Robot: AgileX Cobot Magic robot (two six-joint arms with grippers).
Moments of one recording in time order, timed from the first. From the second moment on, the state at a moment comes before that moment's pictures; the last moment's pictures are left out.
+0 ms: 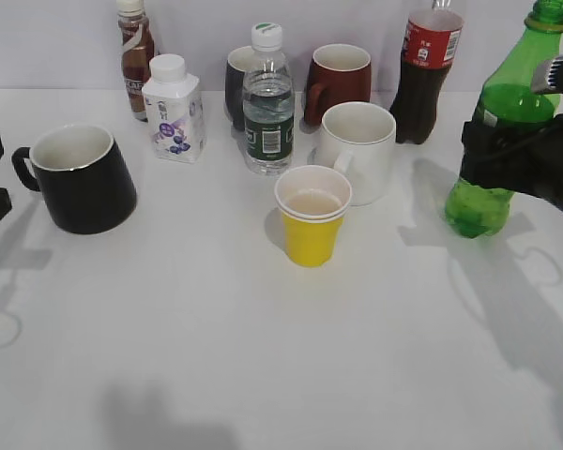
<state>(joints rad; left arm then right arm) -0.12 1.51 -0.26 0.07 -1.08 0.00 0.35 1.52 -0.47 0.28 -0.76 -0.19</state>
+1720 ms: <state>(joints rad) -0.12 0.11 -0.59 0.07 1.13 -0.05 0.35 0.41 -0.77 0.07 1.05 -0.07</state>
